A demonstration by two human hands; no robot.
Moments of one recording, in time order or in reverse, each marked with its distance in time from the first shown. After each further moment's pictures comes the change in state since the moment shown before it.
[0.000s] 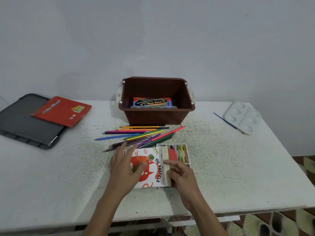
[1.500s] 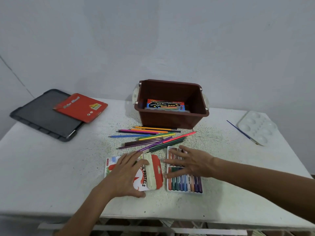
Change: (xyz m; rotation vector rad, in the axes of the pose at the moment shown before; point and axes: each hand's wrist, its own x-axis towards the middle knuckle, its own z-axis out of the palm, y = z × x) left_hand 0.004 -0.054 -0.022 0.436 -0.383 0.371; right_hand 0.088 -0.069 -0.026 -2.427 -0.959 -1.130
